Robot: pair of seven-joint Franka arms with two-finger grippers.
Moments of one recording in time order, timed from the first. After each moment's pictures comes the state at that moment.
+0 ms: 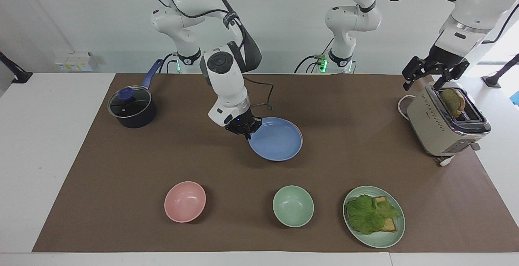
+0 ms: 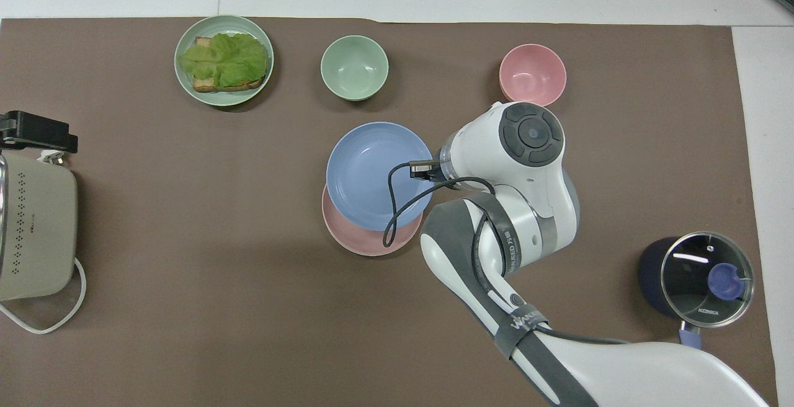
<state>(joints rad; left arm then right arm) -0.11 0.01 0.09 -1.52 -0.03 1.59 0.02 0.46 0.32 0.00 -1.79 0.17 2.23 0.35</state>
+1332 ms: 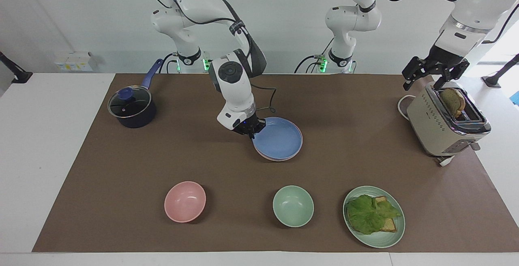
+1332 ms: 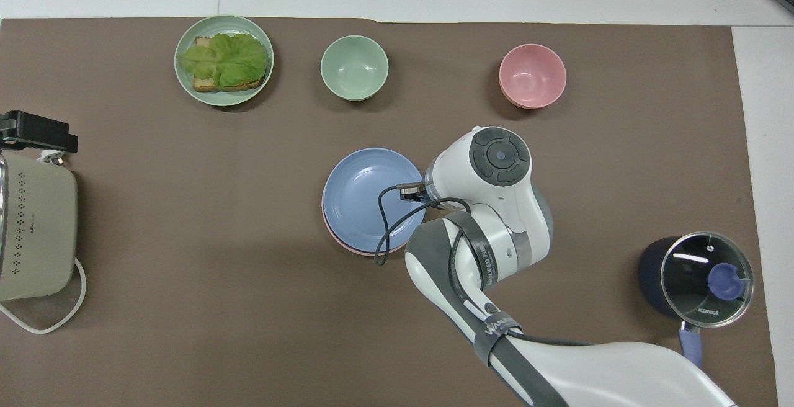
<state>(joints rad) -0.11 0.01 0.09 -1.52 -0.03 1.59 0.02 0.50 0.34 0.00 -1.86 0.18 2.26 0.36</state>
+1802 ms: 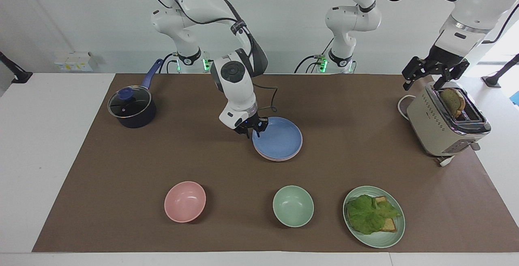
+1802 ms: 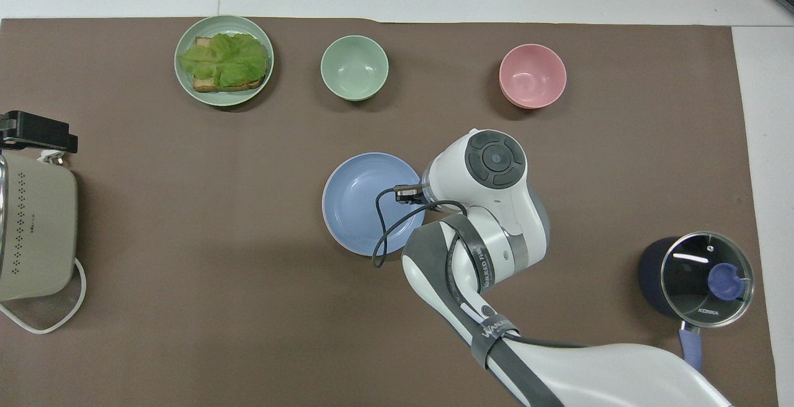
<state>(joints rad) -0.11 0.01 0.09 -1.52 -0.03 1.59 0.02 0.51 0.34 -0.01 -1.86 0.18 2.26 0.36</state>
